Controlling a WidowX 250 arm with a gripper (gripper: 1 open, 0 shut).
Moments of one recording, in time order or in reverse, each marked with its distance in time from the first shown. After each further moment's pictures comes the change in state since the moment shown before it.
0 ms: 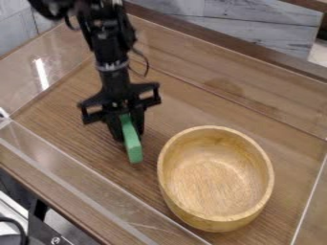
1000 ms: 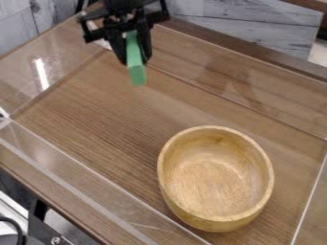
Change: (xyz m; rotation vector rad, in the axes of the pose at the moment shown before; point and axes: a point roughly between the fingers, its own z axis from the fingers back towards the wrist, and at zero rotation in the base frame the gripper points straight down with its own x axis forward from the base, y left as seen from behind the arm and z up) arm 0.032 -0.022 0.082 -0.156 -0.043 -0.188
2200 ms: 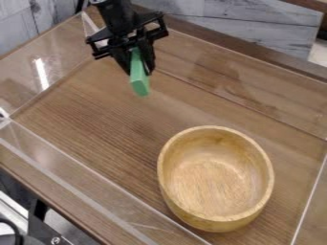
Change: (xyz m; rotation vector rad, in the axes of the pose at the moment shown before) arm 0.022 0.000 -0.026 -0.120 -0.062 -0.116
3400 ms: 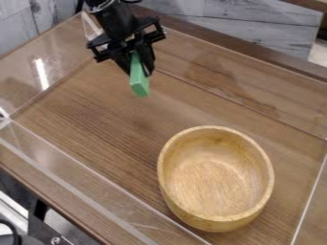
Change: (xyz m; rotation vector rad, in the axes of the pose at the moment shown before) arm 0.009 0.003 -0.009 -0.058 -0.053 -0.055
